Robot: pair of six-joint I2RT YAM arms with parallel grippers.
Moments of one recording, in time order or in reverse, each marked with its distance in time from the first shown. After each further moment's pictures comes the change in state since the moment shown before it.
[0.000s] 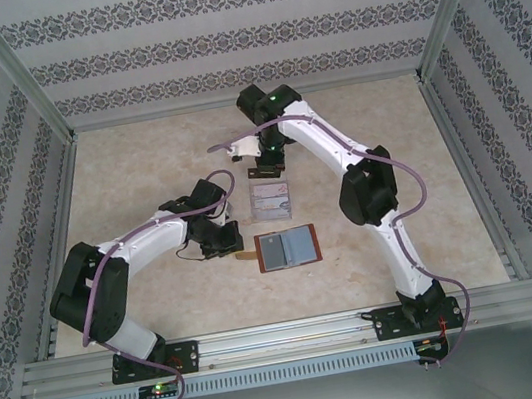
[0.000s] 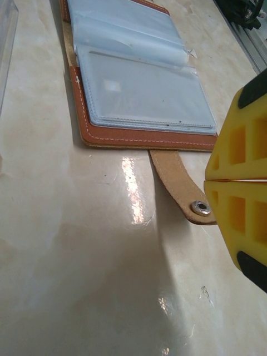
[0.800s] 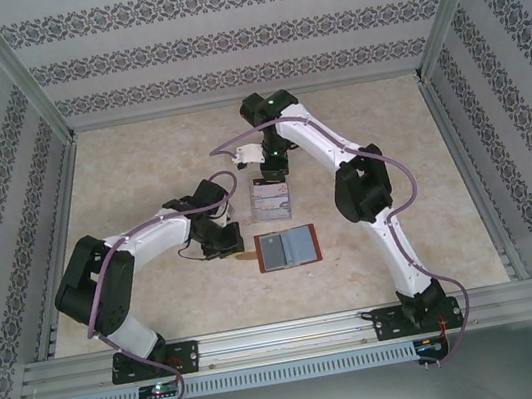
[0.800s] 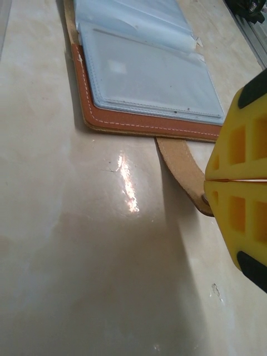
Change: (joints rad) left arm 0.000 0.044 0.013 -0.003 0.000 0.000; right arm -0.024 0.066 0.002 -0.040 -0.008 -0.020
